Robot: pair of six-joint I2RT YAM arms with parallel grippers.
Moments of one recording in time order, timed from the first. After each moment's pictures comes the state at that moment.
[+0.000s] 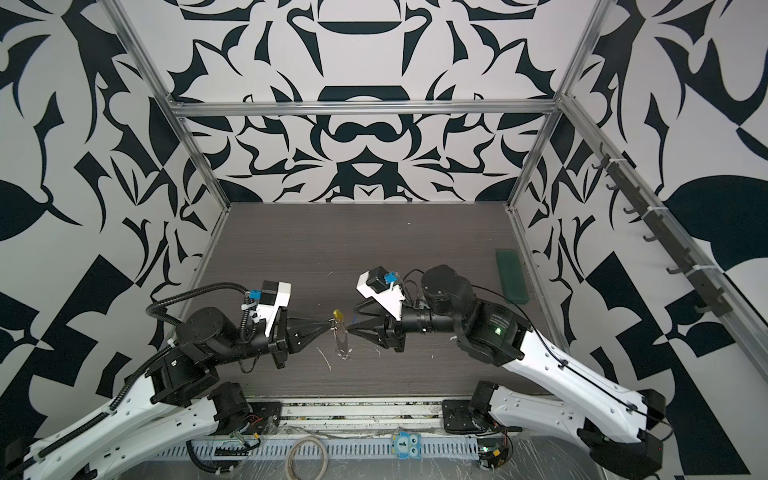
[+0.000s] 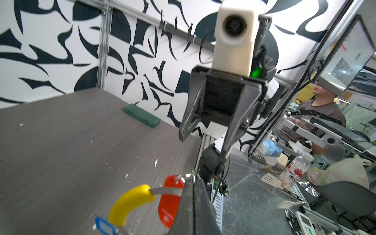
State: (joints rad) left arm -0.99 0.55 0.65 -0.03 0.40 -0.38; right arm 0.98 0.89 1.06 -0.43 -0.46 0.09
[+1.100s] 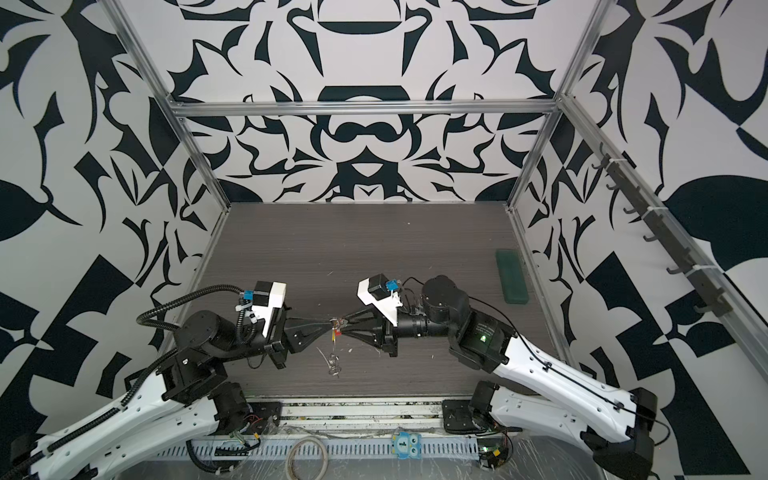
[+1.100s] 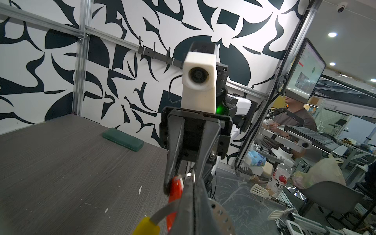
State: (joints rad) left arm -0.99 0.58 0.61 0.17 0.48 -0.42; right arm 0.99 0.89 0.91 -0.16 -0.58 0.14
